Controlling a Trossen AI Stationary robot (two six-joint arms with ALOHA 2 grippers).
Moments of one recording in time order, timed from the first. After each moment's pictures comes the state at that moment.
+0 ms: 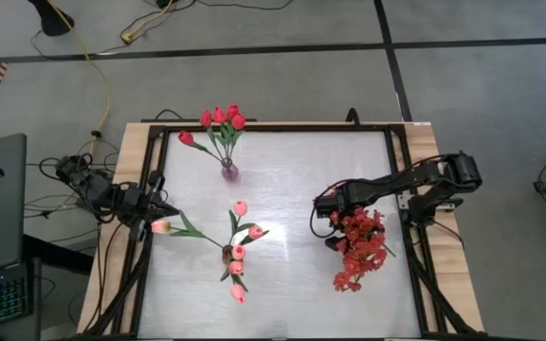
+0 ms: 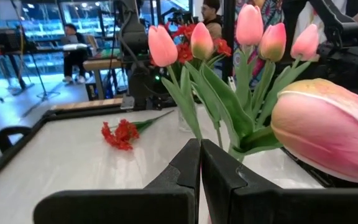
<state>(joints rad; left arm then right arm) -0.57 0.04 0.44 -0.46 -0.38 -0.01 0.05 1.59 0.93 -0.98 -0.94 1.05</state>
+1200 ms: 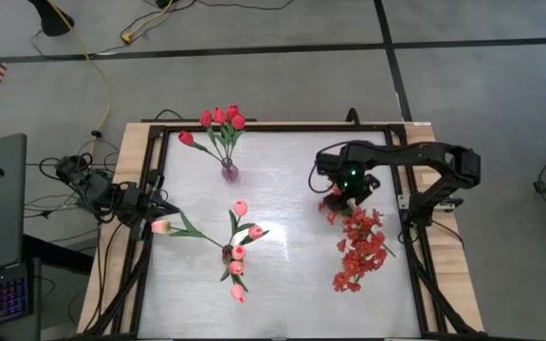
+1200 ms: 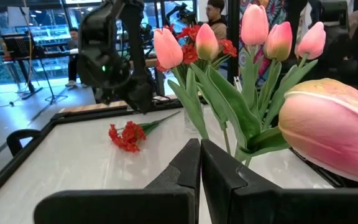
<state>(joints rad) -0.57 0.04 0.44 -0.46 -0.40 0.03 -0.28 1.56 1.10 -1.27 -0.30 0.71</state>
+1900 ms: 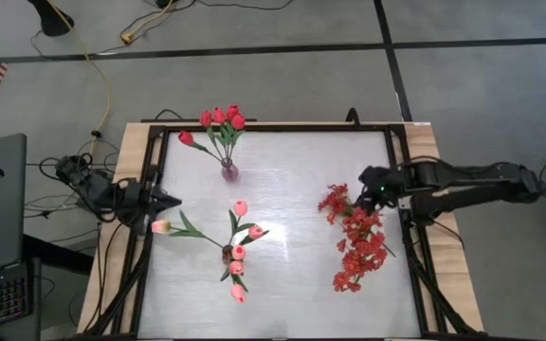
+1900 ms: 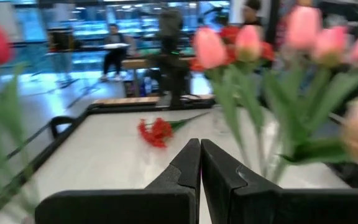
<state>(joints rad) -0.57 0.04 0.44 -0.45 -0.53 -0.01 -0.04 0.83 0.70 -0.89 0.06 0.75</state>
